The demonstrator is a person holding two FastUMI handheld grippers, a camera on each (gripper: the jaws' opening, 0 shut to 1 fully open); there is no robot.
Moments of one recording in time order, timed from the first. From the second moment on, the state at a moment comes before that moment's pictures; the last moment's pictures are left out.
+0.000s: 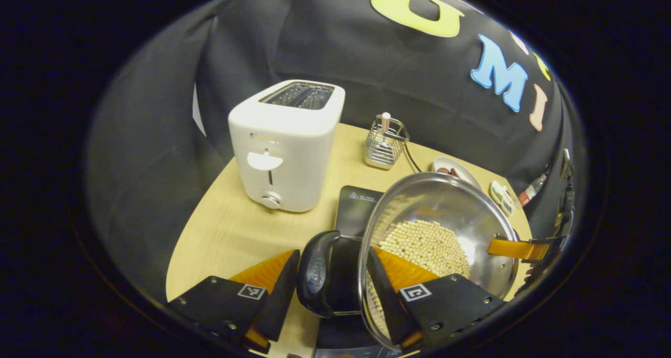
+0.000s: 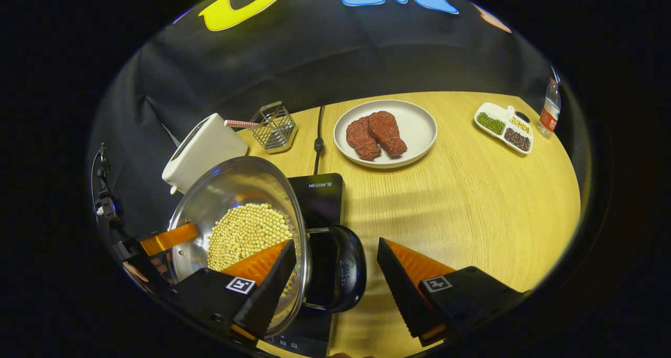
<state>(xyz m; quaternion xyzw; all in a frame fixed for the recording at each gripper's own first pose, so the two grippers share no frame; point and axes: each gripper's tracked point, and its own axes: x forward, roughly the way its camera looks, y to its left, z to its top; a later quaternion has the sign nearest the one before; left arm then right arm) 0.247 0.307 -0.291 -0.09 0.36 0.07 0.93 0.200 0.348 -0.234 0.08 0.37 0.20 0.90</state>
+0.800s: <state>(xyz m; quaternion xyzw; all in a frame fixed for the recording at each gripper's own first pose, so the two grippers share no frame) 0.200 0.264 -0.093 -0.03 0.13 0.11 0.98 0.147 0.244 -0.118 0.04 0.19 0.16 0.97</state>
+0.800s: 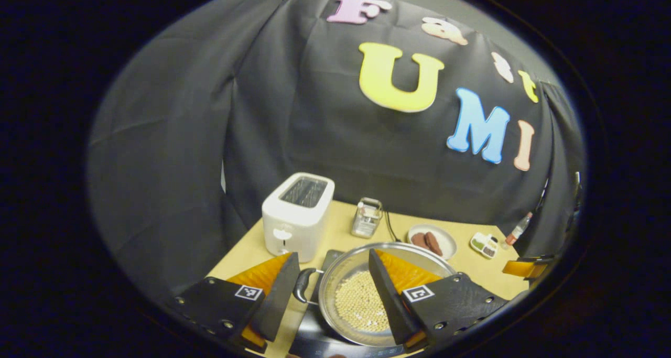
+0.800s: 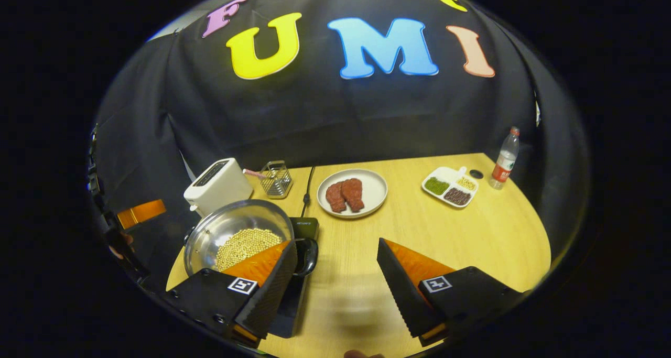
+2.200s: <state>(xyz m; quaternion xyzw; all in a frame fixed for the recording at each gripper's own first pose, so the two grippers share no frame) 0.037 -0.077 0.032 -0.01 -0.04 0.07 1.00 0.017 -0.057 -0.004 0.01 -0.04 0.06 1.00</state>
